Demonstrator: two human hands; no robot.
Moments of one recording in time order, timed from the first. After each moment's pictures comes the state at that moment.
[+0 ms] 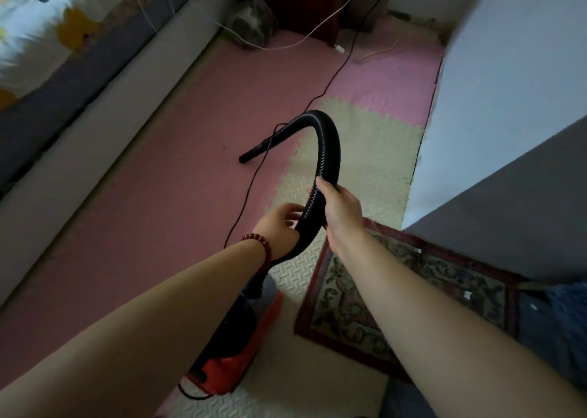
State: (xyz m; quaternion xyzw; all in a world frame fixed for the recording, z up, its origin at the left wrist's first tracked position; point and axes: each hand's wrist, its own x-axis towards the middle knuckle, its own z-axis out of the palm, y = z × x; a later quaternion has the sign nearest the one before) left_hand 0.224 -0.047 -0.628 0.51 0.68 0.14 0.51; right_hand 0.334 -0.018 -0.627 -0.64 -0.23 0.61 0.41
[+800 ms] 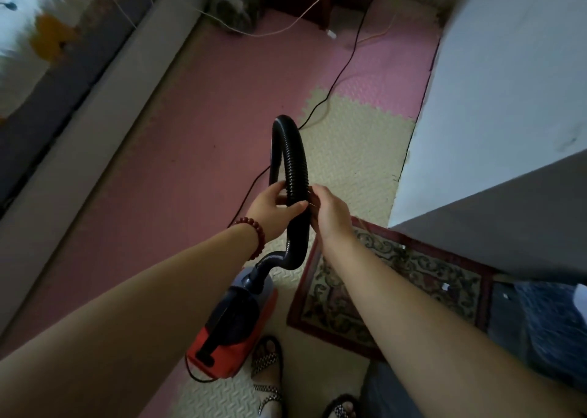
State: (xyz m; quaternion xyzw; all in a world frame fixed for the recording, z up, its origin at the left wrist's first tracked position) left_hand 0.238 0.026 -0.550 0.41 0.68 0.22 0.57; right_hand 0.349 0.029 -0.562 -0.65 -0.26 0.64 0.33
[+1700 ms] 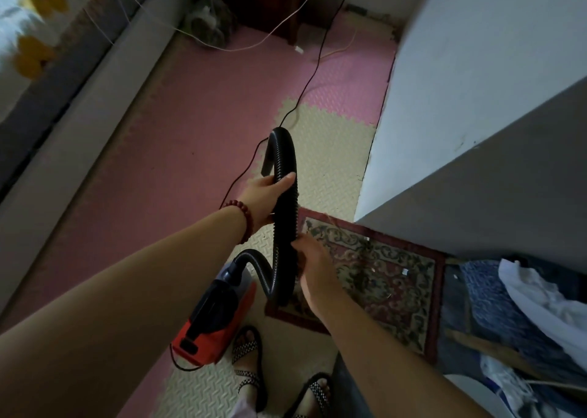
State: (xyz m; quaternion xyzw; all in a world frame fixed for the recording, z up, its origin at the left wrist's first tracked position) left_hand 0.284 0.019 -0.458 0.26 0.63 0.26 0.68; right_hand 0.393 -0.073 -0.487 -0.59 -0.19 0.70 0.35
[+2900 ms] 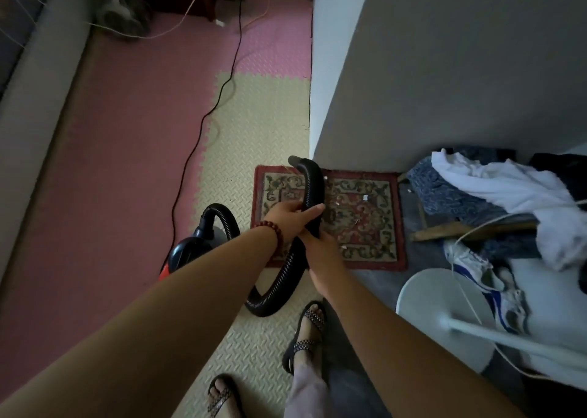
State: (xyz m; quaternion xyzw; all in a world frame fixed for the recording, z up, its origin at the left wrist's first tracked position) left_hand 0.392 -0.196 -0.470 0.51 0.60 0.03 0.62; right_hand 0.464 -0.268 -0.511 -0.68 -0.10 0.60 0.41
